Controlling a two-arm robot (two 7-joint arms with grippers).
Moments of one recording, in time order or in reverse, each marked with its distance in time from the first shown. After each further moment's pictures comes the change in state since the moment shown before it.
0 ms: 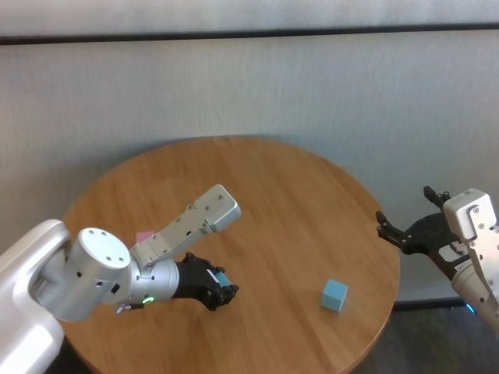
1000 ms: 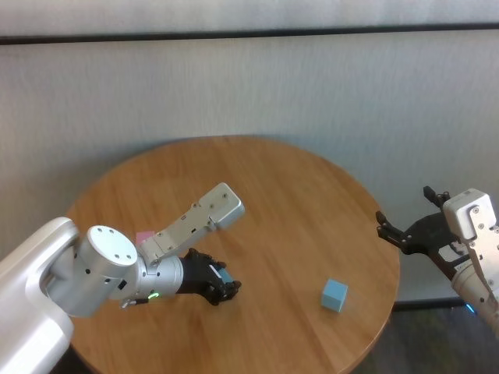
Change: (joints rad) left arm -0.030 -0.031 0.017 0.071 0.025 -0.039 -0.003; right arm 0.000 0.000 0.000 0.000 0.000 0.000 0.000
